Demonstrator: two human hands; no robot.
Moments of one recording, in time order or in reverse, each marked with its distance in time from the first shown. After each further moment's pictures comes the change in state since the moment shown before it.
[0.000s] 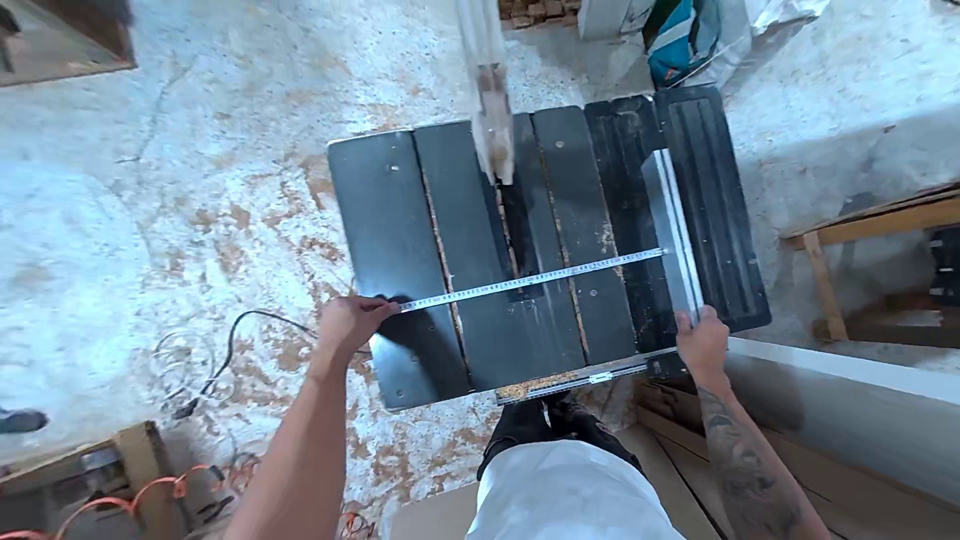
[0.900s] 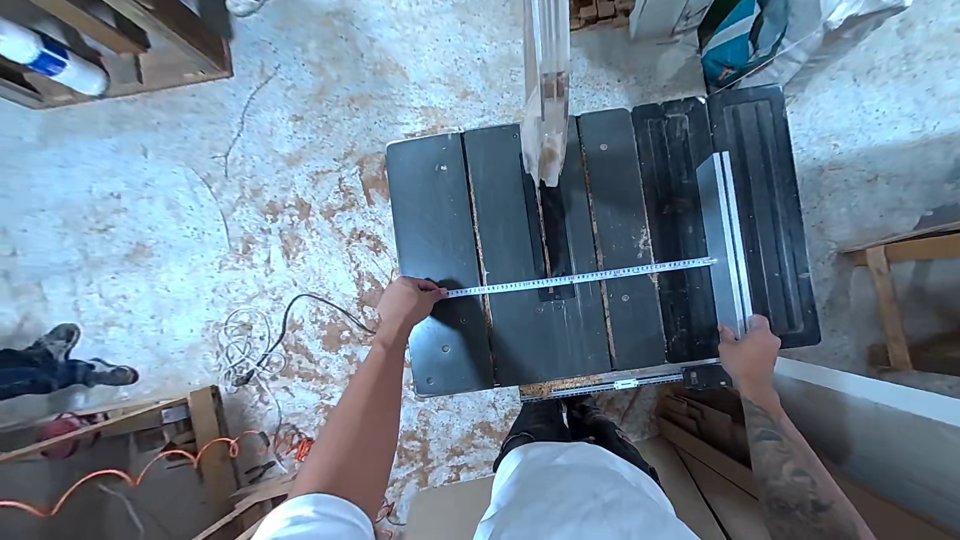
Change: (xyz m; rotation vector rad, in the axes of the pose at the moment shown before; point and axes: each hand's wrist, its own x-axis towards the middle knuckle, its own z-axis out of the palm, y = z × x) left_hand 0.017 0.026 0.011 0.095 -0.074 -0.092; right_hand 0.013 0.012 -0.005 0.022 0.000 0.014
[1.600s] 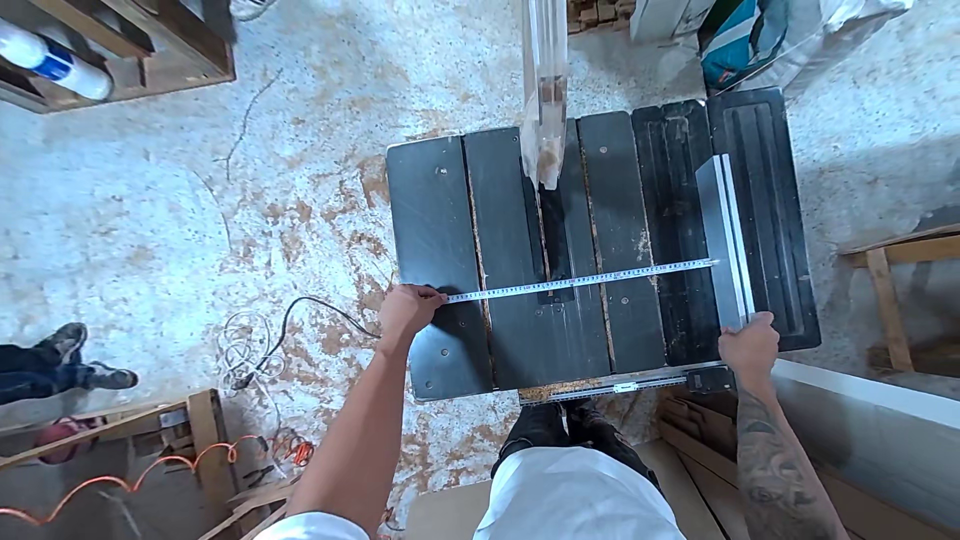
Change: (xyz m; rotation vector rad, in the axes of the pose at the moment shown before) left_hand -0.008 0.005 0.005 0.015 0.016 -0.051; right_hand 0.010 -0.028 -0.009 -0.102 -0.072 0.183
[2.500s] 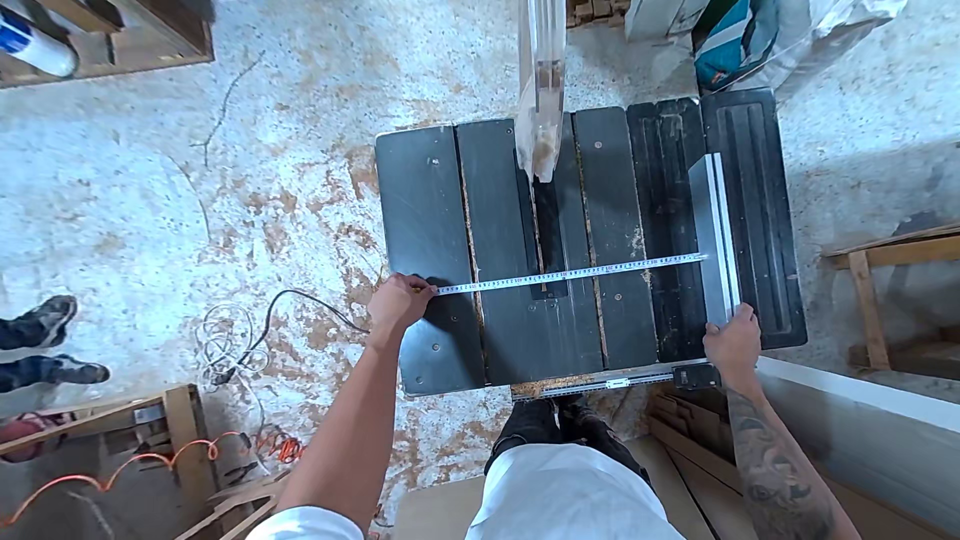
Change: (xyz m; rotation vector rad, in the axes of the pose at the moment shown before) left_hand 0.000 0.000 0.004 0.026 0.026 0.034; right_hand 0.010 0.010 0.018 -0.016 0.060 -0.172
